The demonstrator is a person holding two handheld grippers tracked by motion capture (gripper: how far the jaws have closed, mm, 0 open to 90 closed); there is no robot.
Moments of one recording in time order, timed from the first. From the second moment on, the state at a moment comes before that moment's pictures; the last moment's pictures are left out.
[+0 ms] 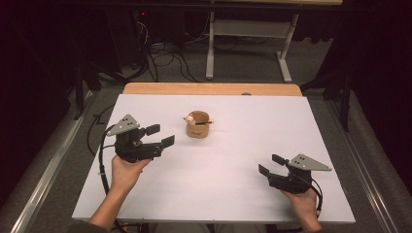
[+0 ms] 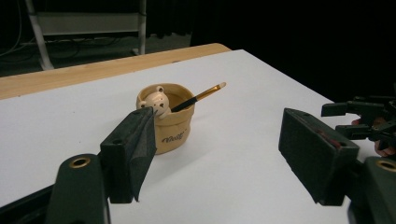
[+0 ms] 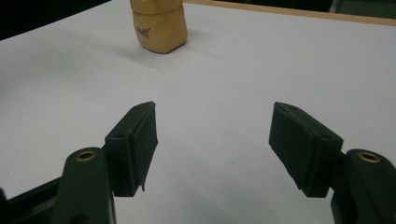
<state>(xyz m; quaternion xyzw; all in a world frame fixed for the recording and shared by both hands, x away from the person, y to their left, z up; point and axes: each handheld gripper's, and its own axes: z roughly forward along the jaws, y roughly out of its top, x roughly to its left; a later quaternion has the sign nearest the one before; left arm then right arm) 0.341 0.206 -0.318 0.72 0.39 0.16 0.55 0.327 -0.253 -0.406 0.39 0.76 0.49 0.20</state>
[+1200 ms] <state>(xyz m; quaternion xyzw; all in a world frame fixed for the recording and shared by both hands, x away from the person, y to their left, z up) 0.327 0.230 -0.345 0.70 0.43 0.16 0.55 0.326 -0.253 -0.406 0.39 0.76 0.49 0.20</state>
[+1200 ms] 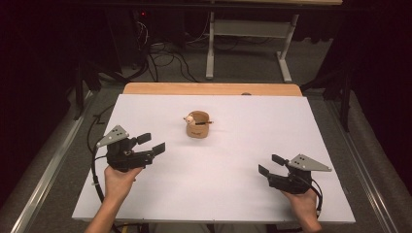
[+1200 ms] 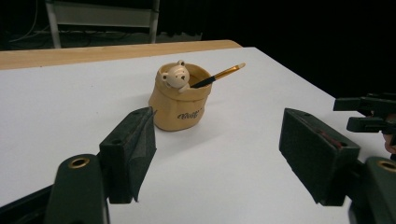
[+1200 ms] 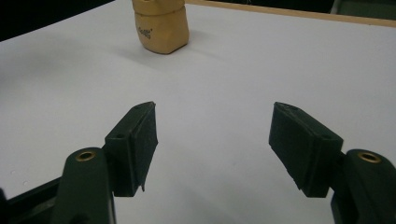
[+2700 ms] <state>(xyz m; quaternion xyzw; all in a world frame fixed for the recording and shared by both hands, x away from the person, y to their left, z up) 0.321 0.235 -0.375 0.69 0.45 0.16 0.55 0.326 -0.254 -0.405 0.39 0.76 0.49 0.20</state>
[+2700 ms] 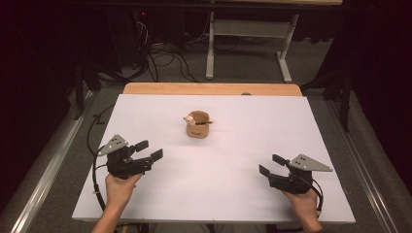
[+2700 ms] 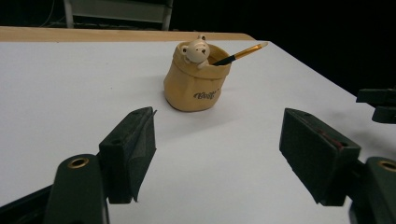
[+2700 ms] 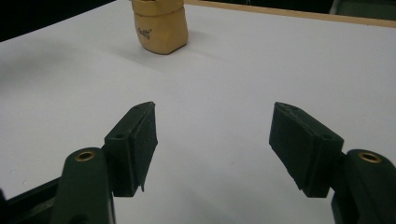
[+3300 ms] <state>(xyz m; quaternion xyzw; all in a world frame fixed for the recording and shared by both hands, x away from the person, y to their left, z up) 0.319 0.237 -0.385 0.68 0.46 0.16 0.55 0.326 -0.255 -0.405 0.39 0.76 0.49 0.20</state>
